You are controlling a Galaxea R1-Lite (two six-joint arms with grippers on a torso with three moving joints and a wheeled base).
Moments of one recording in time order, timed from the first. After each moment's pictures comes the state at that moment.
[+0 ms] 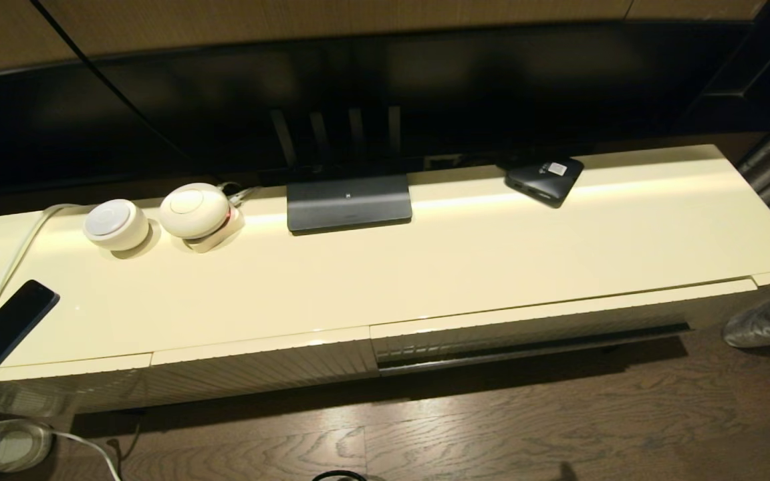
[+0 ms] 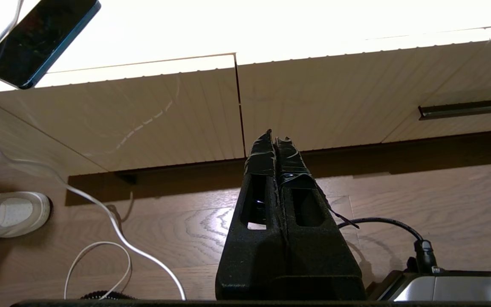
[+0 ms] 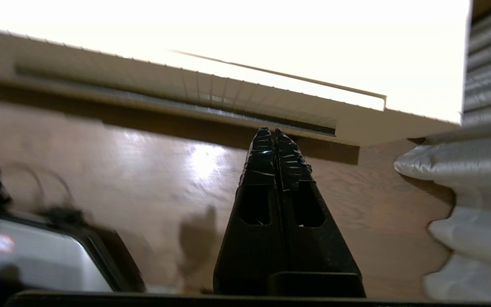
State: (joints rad) left arm 0.01 0.00 0.00 0.00 0.00 0.00; right arm 0.01 0.73 -0.83 0.33 0.04 -0.26
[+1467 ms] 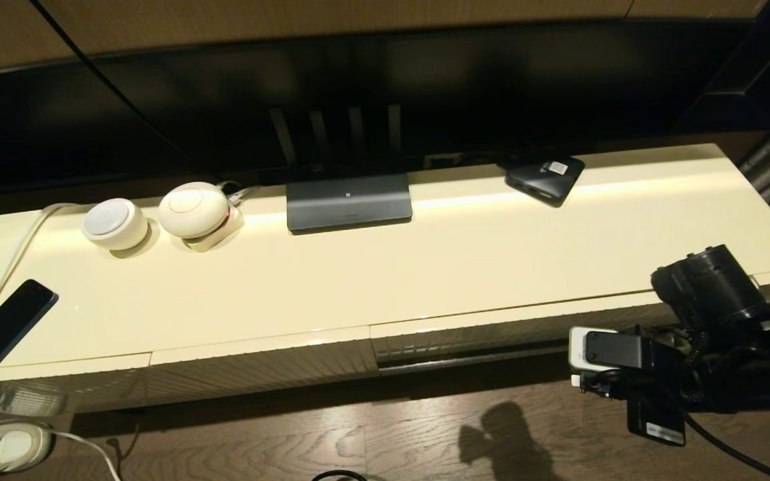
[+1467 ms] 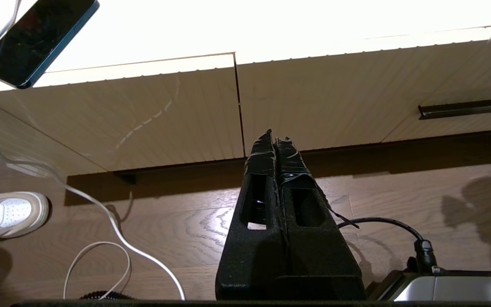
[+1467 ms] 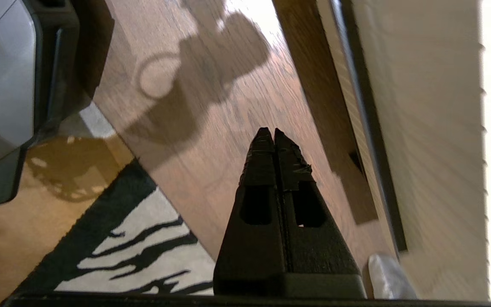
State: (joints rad) left arm 0.01 0.00 0.00 0.00 0.00 0.00; right arm 0.38 1.58 -0.85 0.17 -0.03 -0.91
